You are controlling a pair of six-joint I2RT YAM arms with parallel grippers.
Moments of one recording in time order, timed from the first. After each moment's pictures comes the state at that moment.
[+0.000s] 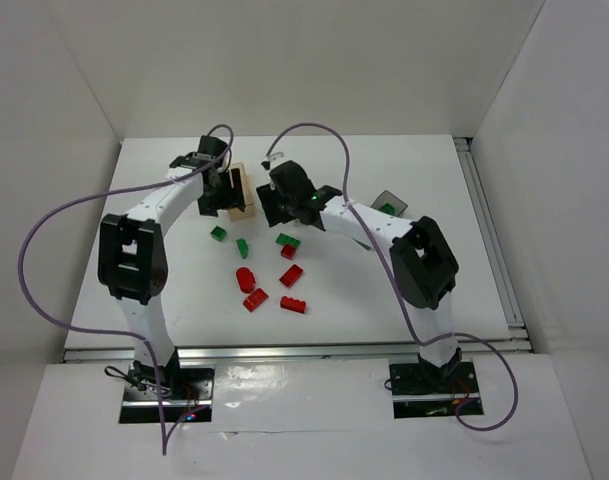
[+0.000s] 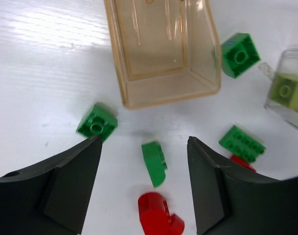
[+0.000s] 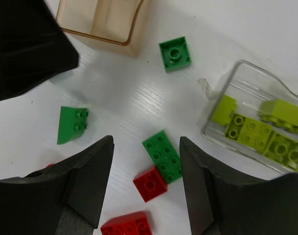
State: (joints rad) left arm -0.19 1.94 1.59 -0.74 -0.03 -0.40; right arm 0.75 1.98 1.60 -0.31 0.12 0.22
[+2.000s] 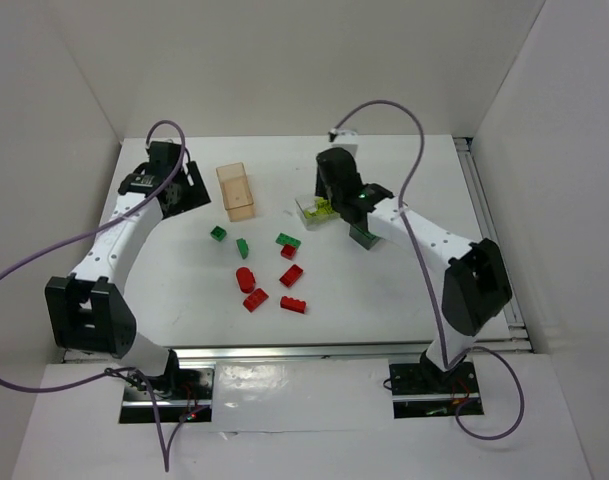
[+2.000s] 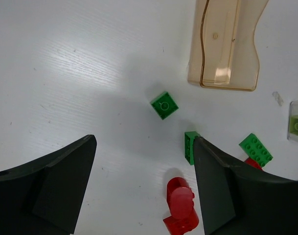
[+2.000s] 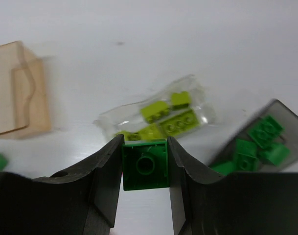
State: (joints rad) left arm -0.09 1.49 1.36 -0.74 -0.21 -0.46; right arm 0.65 1.70 1.41 -0.21 0.48 0.36
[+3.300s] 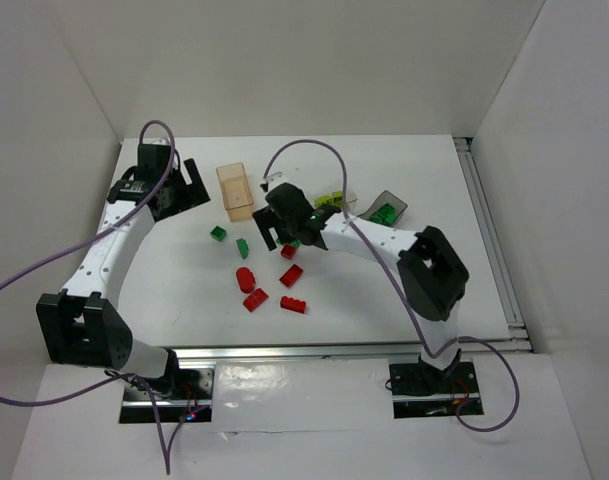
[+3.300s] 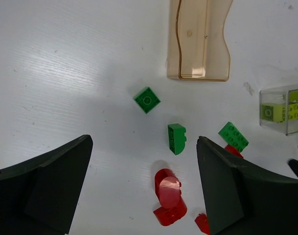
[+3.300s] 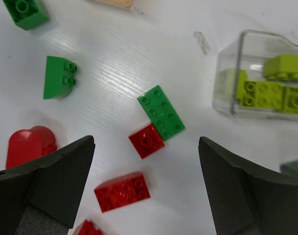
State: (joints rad) left arm -0.06 1.43 1.32 -0.71 -0.09 -0.45; right arm 0.83 1.83 1.41 -0.33 0.27 0.22
